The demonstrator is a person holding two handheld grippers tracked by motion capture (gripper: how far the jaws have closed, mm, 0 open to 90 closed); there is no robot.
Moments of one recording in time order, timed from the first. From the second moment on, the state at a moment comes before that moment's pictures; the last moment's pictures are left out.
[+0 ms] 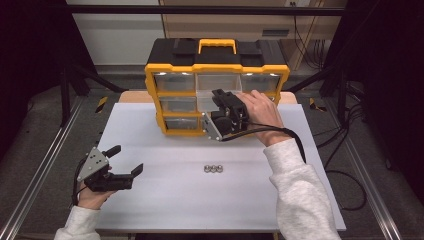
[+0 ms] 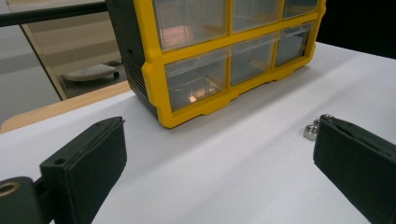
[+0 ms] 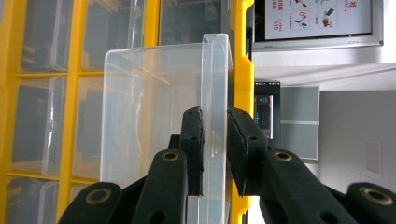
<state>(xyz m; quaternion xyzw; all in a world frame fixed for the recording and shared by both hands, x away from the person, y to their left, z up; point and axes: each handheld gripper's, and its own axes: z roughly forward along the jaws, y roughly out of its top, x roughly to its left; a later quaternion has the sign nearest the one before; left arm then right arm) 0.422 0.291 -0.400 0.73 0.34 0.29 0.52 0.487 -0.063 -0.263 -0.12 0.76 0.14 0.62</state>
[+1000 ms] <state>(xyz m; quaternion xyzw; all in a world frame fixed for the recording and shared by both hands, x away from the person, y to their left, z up) 0.422 0.290 -0.400 0.73 0.34 0.29 0.52 0.476 -0.074 -0.259 0.14 0.78 0.38 0.48</state>
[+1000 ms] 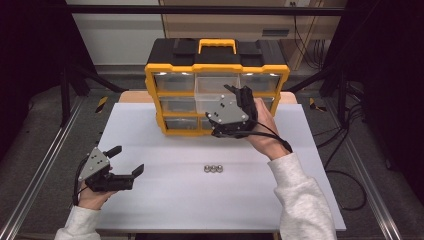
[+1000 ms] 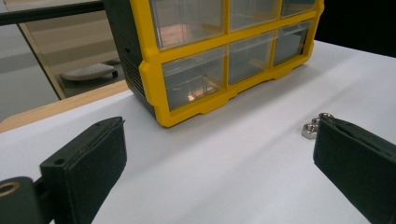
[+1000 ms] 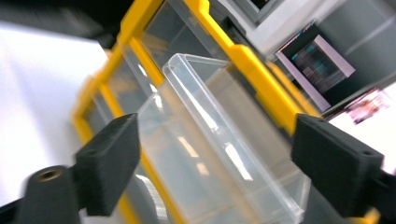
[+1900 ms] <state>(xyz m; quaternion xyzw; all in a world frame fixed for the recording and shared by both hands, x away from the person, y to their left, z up) 0.422 0.288 -0.401 0.74 0.34 0.28 0.52 0.447 -0.148 -0.299 0.32 0.69 0.56 0.33</state>
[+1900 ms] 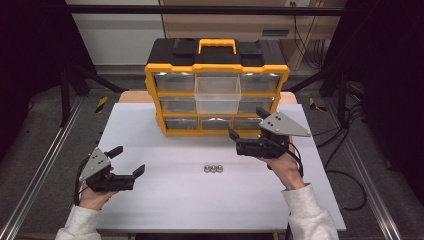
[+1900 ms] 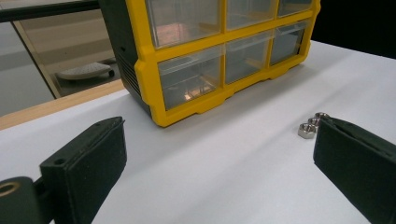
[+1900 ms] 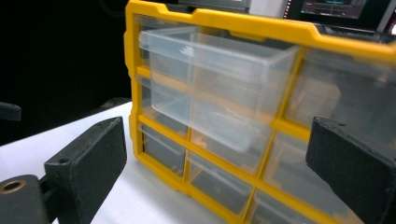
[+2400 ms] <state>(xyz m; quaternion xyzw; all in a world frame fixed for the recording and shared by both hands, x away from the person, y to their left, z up) 0.423 0.286 -0.403 0.74 0.34 0.28 0.51 0.436 -0.198 -0.363 0.40 0.66 0.56 0.29</state>
